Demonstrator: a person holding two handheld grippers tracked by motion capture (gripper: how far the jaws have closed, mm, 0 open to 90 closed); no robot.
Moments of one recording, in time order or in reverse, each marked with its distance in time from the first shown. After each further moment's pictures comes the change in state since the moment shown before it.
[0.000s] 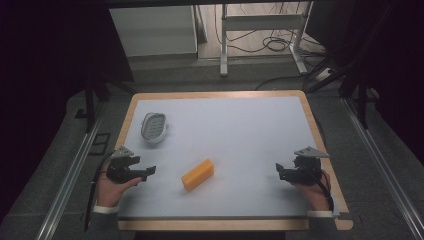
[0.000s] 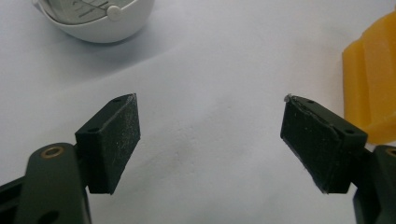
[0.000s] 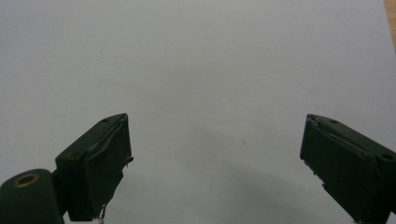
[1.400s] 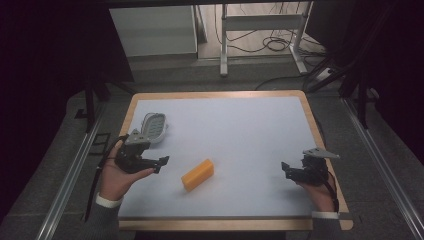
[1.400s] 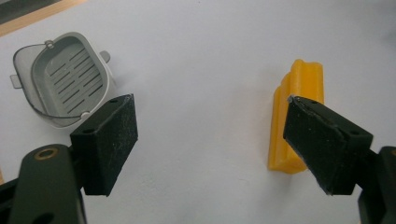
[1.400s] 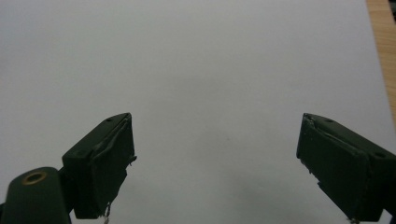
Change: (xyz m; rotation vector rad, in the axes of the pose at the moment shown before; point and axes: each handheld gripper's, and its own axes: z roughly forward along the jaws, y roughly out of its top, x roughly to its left) left arm -0.070 0.079 -0.038 0.034 0.034 0.157; right arm -0.014 -0.004 -0.009 -0.032 0.012 0.070
